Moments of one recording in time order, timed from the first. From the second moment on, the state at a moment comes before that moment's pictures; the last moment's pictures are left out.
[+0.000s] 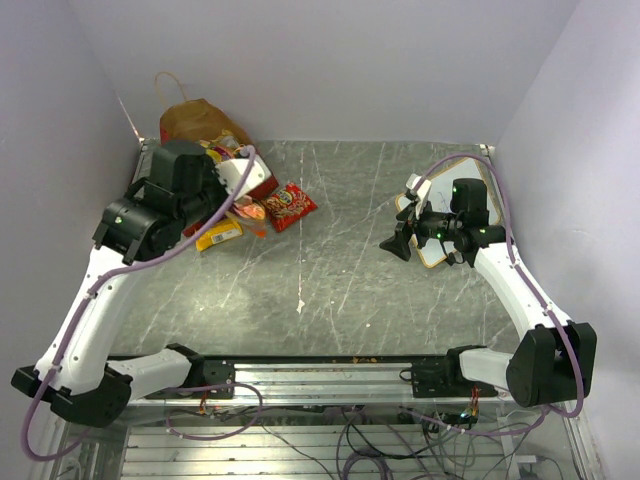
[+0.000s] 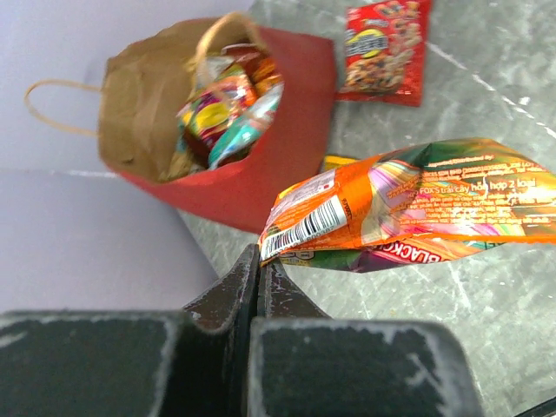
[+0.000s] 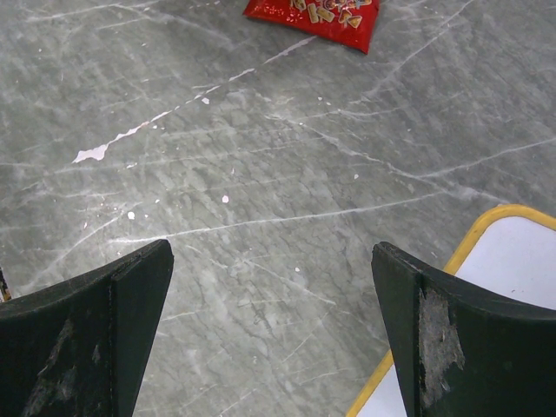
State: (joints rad) left arm -0.49 1.14 1.58 -1.00 -0.13 0.66; right arm 0.13 1.22 0.91 -0.36 -0.82 -0.51
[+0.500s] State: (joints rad) left arm -0.31 1.13 1.74 -1.01 -0.23 0.60; right arm 0.13 1.22 0.91 -0.36 -0.82 -0.51
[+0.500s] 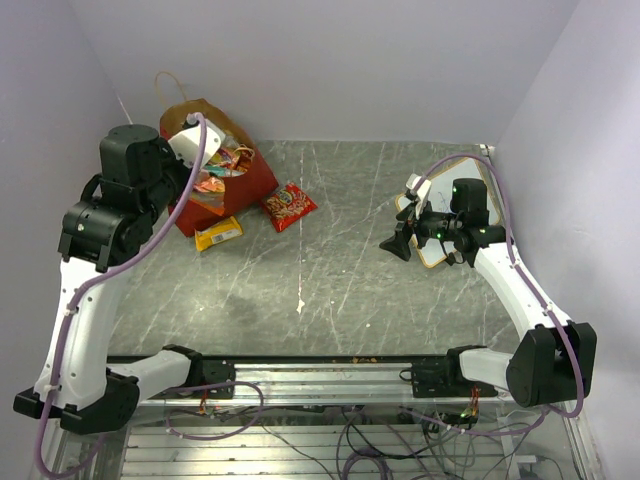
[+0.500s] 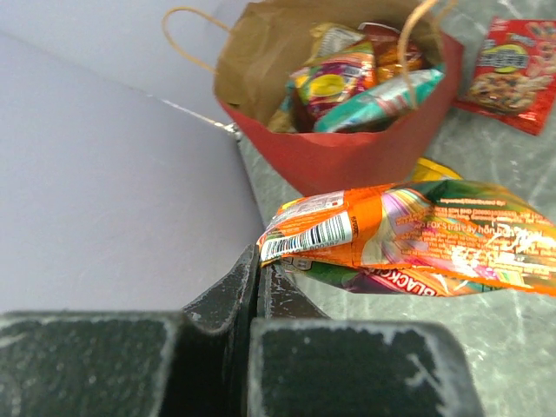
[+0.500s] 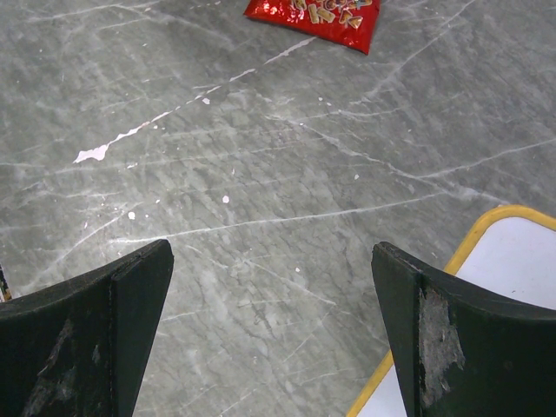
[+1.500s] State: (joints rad) left arm -0.23 1.57 1.79 -0.52 -0.37 1.01; right arm 0.13 1.20 0.91 -0.36 -0.82 -0.51
